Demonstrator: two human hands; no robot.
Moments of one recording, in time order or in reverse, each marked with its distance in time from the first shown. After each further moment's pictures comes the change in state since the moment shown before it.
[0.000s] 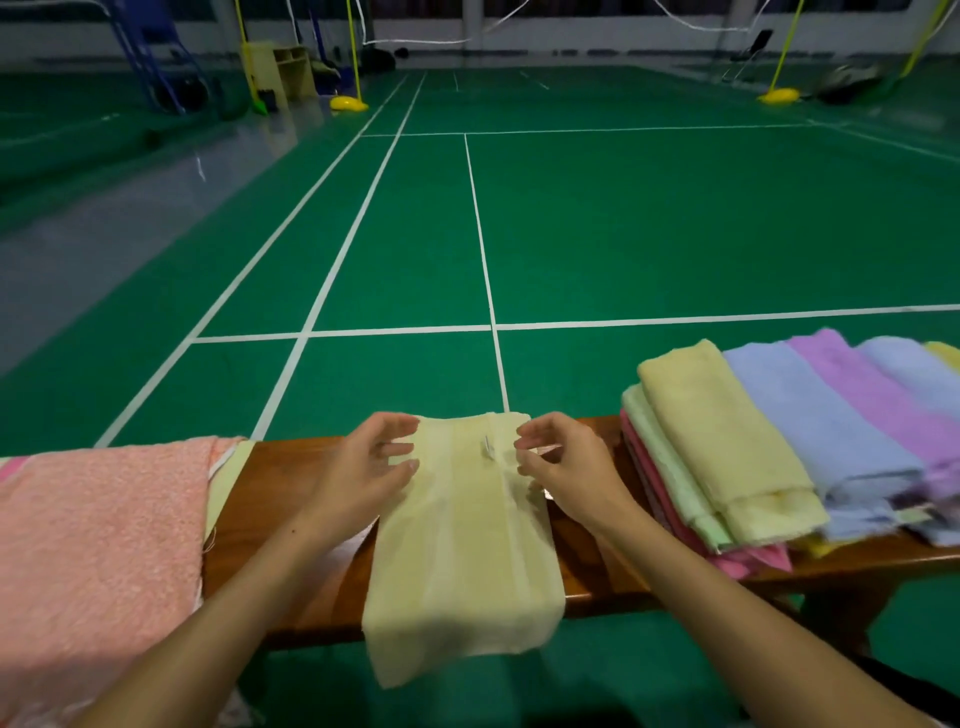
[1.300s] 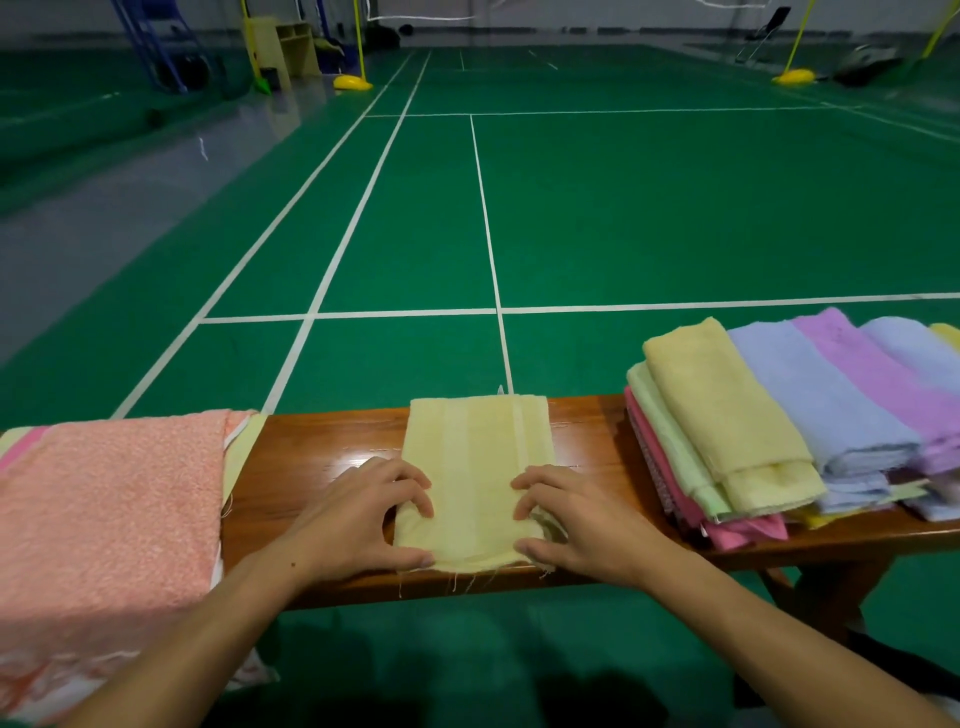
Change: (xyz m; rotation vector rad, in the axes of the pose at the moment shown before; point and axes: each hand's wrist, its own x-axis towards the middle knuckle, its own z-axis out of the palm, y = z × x) left_hand -0.048 -0.032 -0.013 0.724 -0.418 0.233; right_hand -0.065 0.020 -0.012 -0.589 -0.440 -0.391
